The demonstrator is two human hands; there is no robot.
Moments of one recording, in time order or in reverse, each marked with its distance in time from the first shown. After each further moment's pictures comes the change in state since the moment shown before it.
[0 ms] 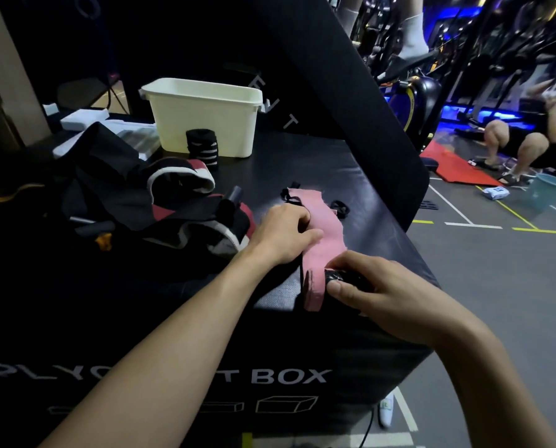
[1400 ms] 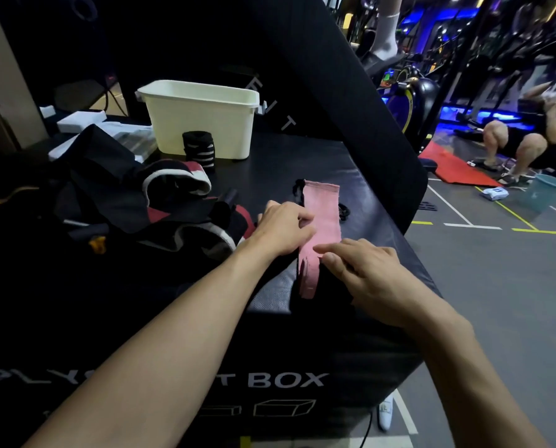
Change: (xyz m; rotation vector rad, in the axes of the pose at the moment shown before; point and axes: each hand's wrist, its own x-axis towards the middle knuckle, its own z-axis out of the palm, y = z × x) left_hand 0.027 -0.009 0.014 0.028 -0.051 0.001; right_hand 0.028 0.001 0.004 -0.245 0.064 0.032
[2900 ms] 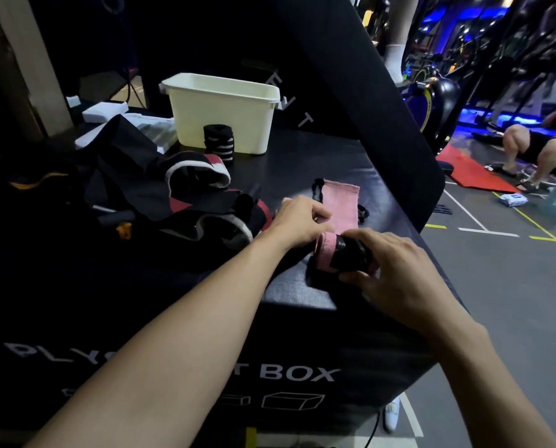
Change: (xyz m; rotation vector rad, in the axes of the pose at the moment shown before) left_hand 0.002 -0.008 -0.004 -0.146 0.002 -0.017; right_hand -0.002 0.010 0.012 -0.103 0.354 -0.143
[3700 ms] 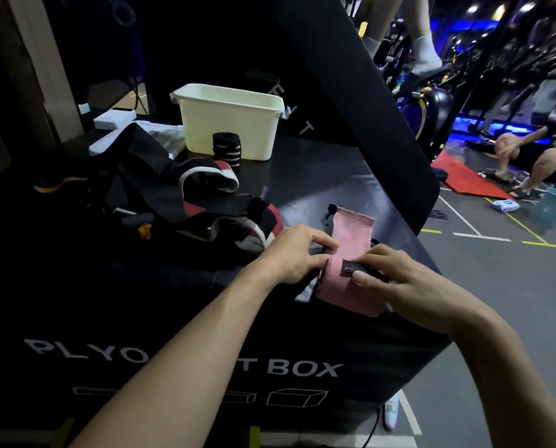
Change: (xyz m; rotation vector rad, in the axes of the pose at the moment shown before) left_hand -0.068 -0.004 -0.014 -0.079 -0.116 0.101; right_hand -0.013 -0.011 -0.027 0.397 -0.404 0.131
